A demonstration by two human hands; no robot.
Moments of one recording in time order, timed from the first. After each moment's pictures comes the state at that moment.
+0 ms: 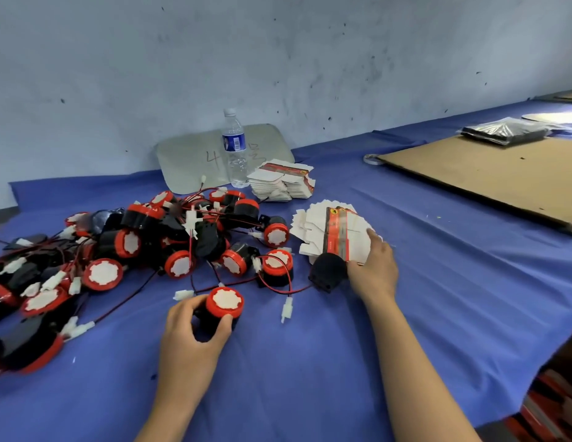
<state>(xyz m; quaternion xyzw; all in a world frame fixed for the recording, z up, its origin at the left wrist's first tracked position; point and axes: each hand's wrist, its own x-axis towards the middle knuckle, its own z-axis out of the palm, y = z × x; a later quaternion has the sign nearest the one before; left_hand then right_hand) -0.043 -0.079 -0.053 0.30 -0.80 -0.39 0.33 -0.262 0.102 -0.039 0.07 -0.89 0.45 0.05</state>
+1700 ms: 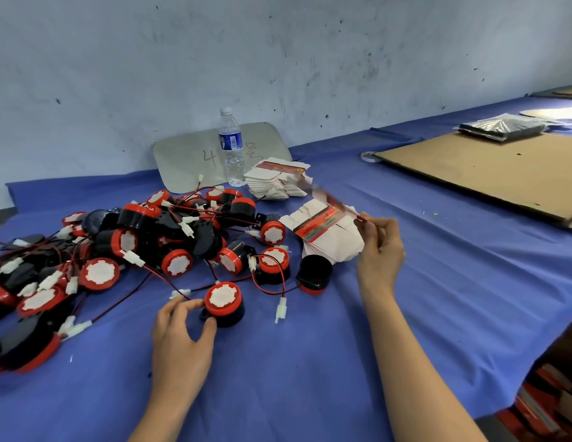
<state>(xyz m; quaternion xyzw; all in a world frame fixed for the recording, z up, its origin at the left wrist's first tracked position) -0.043 -0.080 -0.049 0.35 -0.82 -0.34 0.30 -0.256 0.094 -0.022 0.06 -0.64 0.75 0.19</state>
